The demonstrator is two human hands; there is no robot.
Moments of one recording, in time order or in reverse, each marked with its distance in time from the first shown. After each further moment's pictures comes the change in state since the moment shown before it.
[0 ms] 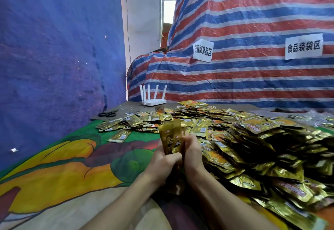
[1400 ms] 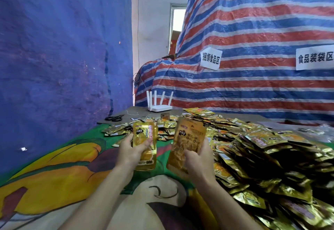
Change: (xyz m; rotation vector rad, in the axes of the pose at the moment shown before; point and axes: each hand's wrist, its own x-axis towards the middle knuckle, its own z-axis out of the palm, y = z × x) left_hand 0.038 0.008 -0.077 0.097 0.443 -0.086; right_hand -0.001 -0.018 -0.010 -0.354 0.136 -0.140
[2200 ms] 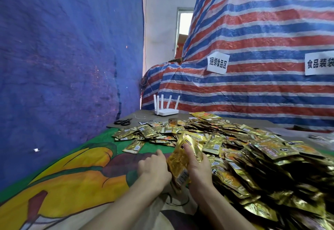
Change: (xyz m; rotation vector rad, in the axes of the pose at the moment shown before) left_hand -0.020 0.013 0.025 1.555 -0.160 0.137; right_hand 0.003 0.014 0.033 0.282 0.027 0.240
